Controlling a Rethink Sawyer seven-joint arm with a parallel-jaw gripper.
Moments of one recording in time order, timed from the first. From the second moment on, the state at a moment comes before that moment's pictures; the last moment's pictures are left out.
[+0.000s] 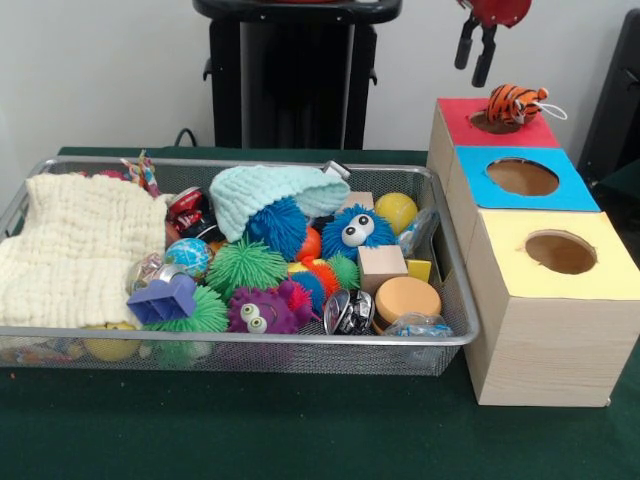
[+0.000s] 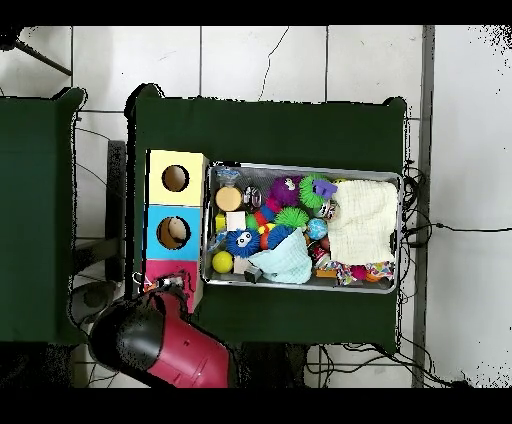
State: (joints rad) arm 0.48 -0.78 -0.51 2.07 0.69 0.45 2.62
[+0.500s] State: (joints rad) arm 0.46 -0.78 -0.49 2.07 0.69 0.45 2.62
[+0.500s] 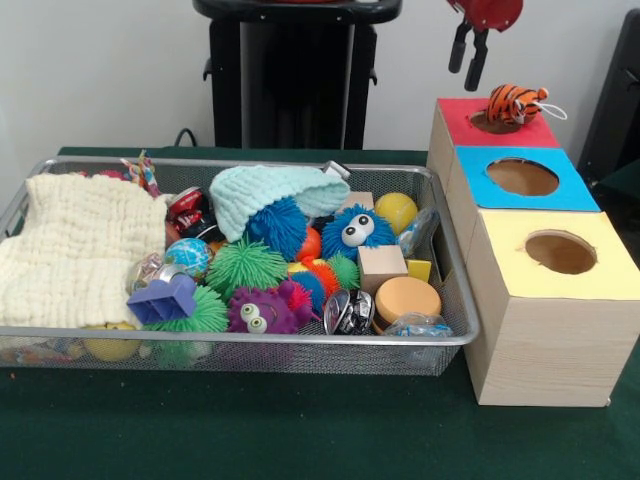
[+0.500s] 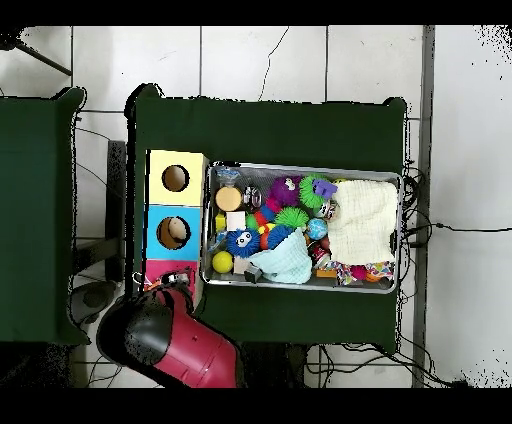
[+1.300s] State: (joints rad) arm 0.41 -0.78 -0.48 2.07 0.66 0.40 2.62
